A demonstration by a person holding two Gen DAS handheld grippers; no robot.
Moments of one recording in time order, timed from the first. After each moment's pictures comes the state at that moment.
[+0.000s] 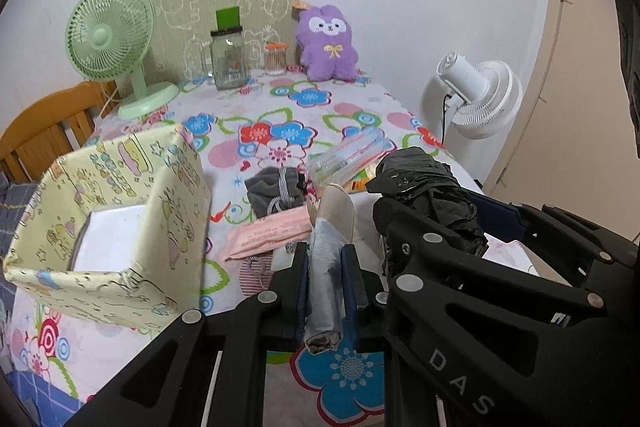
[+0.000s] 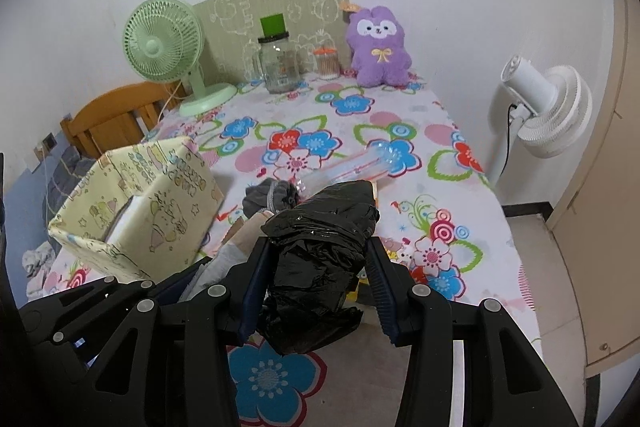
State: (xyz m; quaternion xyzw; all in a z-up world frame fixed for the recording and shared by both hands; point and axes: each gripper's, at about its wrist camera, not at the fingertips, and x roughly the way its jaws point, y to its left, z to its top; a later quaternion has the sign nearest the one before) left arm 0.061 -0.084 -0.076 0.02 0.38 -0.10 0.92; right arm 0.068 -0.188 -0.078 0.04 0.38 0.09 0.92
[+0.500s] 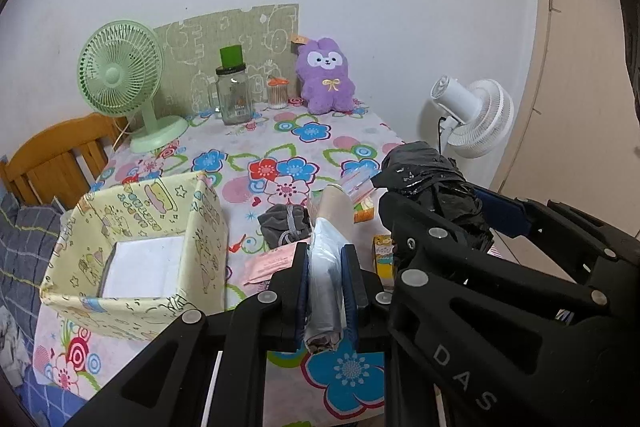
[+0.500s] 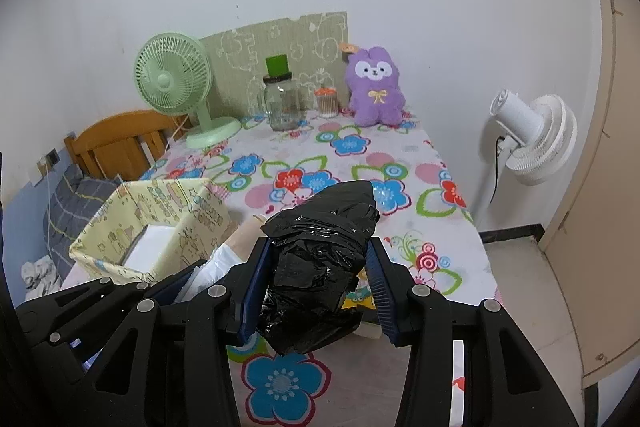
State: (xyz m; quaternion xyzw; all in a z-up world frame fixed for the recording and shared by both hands) left arm 0.045 -0.081 -0.038 0.04 0.34 -0.10 0.93; right arm 0.046 -0.188 -0.034 0.04 0.33 0.08 0.94
